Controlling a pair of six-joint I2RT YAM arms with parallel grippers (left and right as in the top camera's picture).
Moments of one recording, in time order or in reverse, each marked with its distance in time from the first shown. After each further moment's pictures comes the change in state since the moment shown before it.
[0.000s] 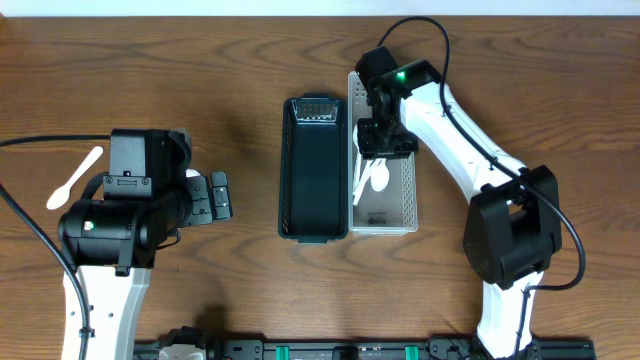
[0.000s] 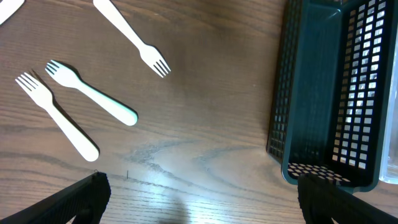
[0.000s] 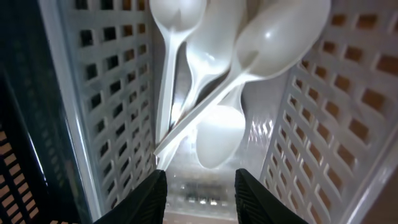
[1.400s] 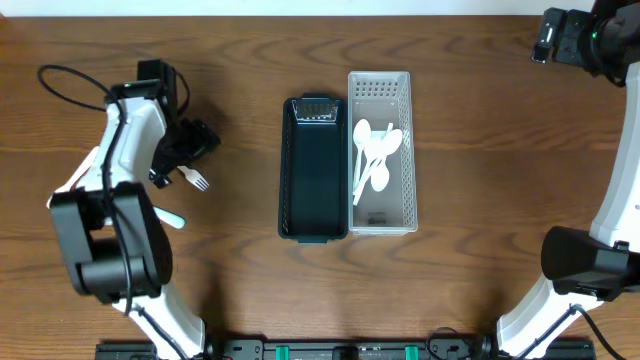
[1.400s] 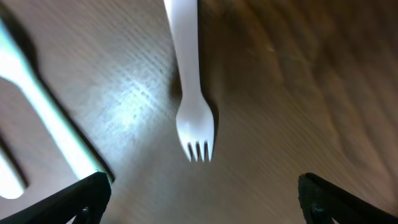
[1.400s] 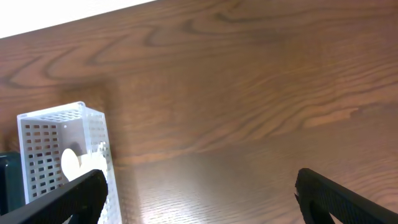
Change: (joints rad) left arm 0.182 0.856 0.222 0.188 -0.037 -0.450; right arm -0.603 -0.141 0.661 -0.288 0.068 -0.304
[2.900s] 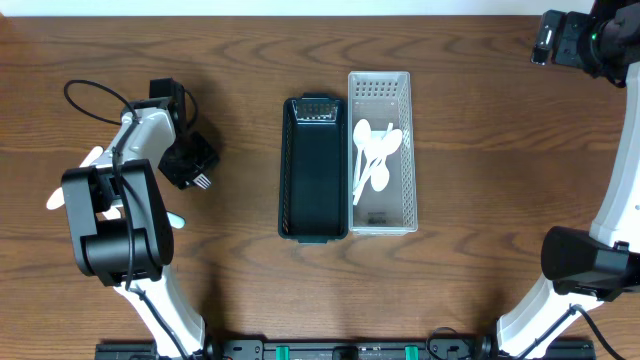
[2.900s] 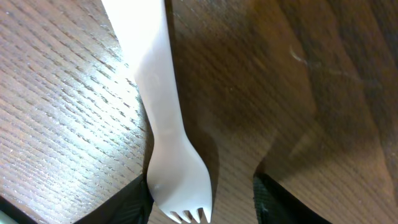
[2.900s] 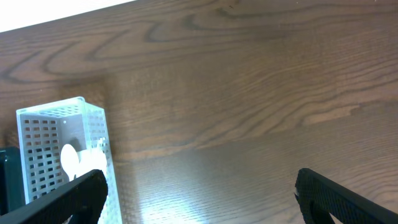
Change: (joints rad) left arm 0.008 0.085 -0.102 0.176 0.064 0.026; right arm 0.000 0.000 0.000 -0.014 0.000 -0.007
